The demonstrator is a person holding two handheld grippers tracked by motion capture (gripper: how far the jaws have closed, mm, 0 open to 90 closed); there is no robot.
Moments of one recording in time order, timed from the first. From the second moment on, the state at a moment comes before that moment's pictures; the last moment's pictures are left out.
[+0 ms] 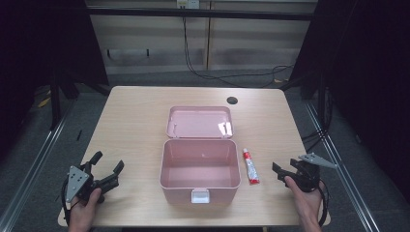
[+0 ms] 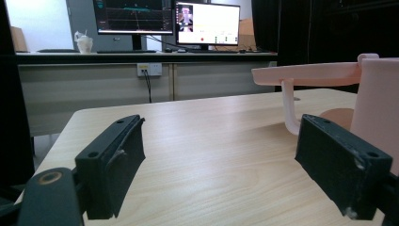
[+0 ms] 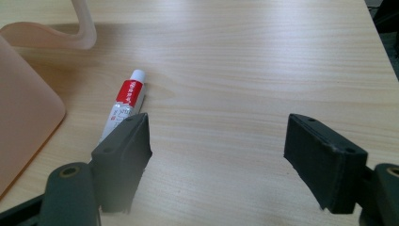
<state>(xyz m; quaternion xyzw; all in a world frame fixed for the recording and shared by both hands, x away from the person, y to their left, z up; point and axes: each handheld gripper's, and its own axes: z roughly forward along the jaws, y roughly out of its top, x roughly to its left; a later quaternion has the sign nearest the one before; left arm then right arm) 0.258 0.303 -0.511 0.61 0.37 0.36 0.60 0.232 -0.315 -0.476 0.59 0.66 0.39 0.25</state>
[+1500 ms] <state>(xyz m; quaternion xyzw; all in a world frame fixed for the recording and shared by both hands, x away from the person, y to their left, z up) 0.257 0.303 -0.511 0.61 0.37 0.36 0.60 0.268 -0.271 -0.415 0.55 0.75 0.34 0.10</state>
